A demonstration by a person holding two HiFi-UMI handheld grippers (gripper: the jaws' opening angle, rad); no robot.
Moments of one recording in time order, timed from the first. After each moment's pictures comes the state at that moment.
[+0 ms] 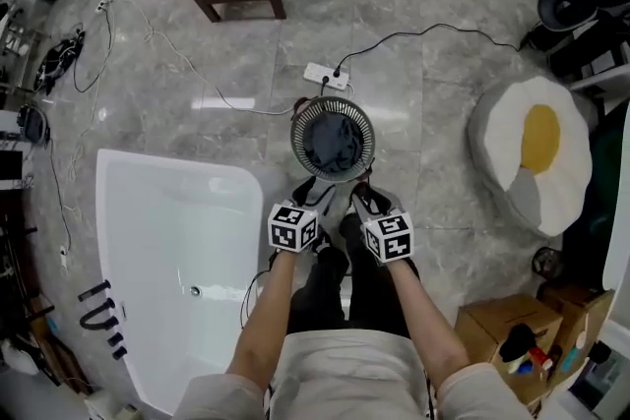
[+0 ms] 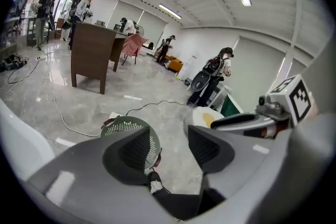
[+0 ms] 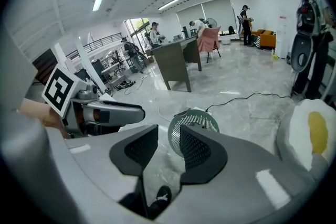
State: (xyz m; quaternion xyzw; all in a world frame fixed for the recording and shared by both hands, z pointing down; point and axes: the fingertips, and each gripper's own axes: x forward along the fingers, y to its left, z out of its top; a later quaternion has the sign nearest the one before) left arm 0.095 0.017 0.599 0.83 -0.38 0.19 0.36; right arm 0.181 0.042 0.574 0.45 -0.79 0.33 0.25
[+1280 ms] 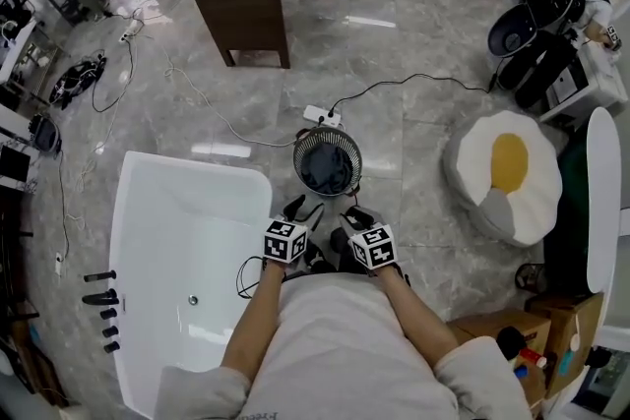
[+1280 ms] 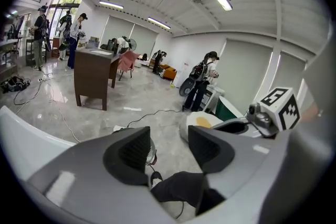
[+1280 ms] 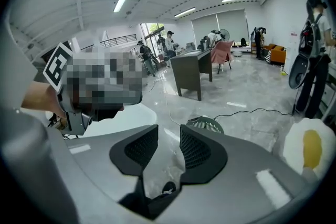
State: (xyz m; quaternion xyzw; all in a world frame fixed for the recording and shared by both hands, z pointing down) left arm 0.057 0.122 0.441 0.86 -0.39 0.18 0.29; right arm 0.142 0.156 0.454 0.43 -0.83 0.28 0.24
